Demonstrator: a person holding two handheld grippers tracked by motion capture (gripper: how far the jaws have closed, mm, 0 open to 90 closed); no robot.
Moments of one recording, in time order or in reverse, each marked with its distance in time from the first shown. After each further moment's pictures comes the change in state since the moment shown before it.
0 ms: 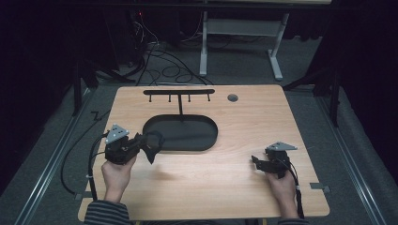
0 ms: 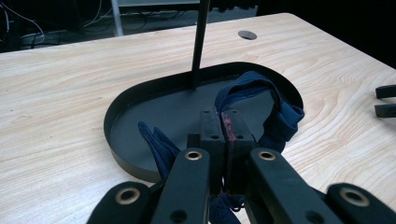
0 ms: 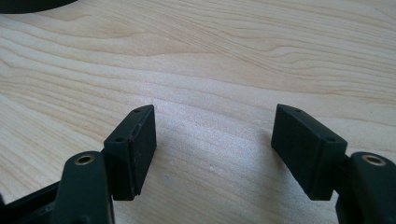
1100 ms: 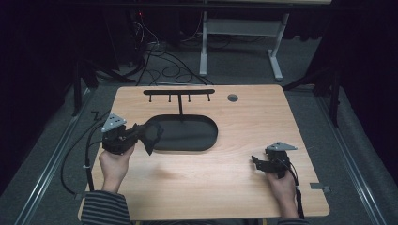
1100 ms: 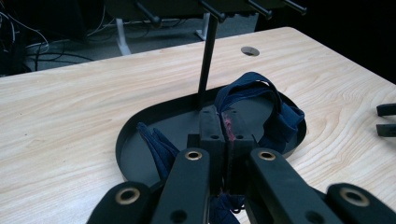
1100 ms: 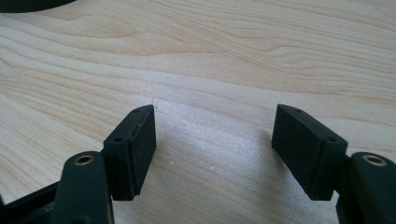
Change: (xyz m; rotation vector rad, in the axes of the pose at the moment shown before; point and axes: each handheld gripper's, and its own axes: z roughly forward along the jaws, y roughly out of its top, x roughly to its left) left arm 0.009 0.029 -0.002 -0.022 0.004 0.008; right arm 0.000 0.000 0.000 0.001 0.001 0.000
